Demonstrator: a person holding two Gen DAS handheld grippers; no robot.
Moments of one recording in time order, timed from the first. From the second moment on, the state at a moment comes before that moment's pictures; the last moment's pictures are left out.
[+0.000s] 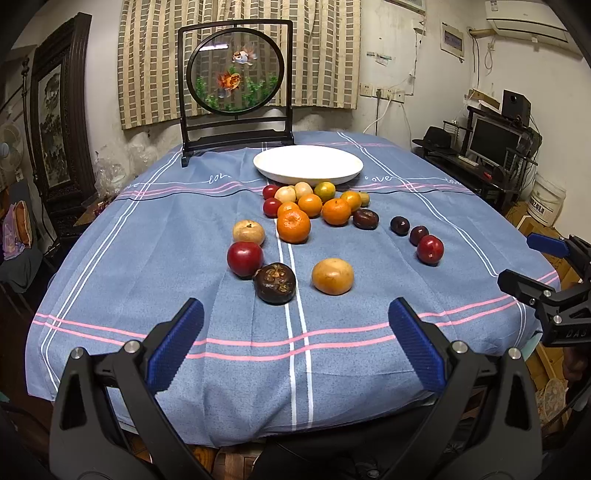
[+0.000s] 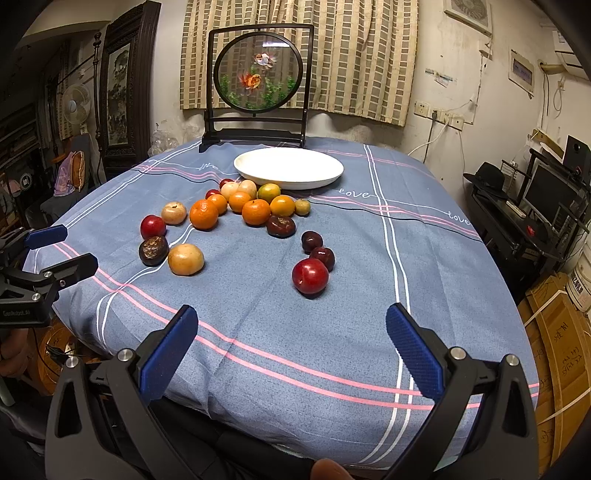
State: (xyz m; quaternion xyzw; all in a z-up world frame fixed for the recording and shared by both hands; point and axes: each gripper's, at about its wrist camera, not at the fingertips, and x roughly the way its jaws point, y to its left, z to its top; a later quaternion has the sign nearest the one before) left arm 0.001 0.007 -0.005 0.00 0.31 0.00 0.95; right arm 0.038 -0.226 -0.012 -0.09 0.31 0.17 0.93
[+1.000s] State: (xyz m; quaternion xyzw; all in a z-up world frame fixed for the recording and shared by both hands) left arm 0.001 0.006 -0.004 0.00 0.31 0.00 0.95; right arm 0.039 -0.227 -0.013 -0.09 0.31 0.18 0.93
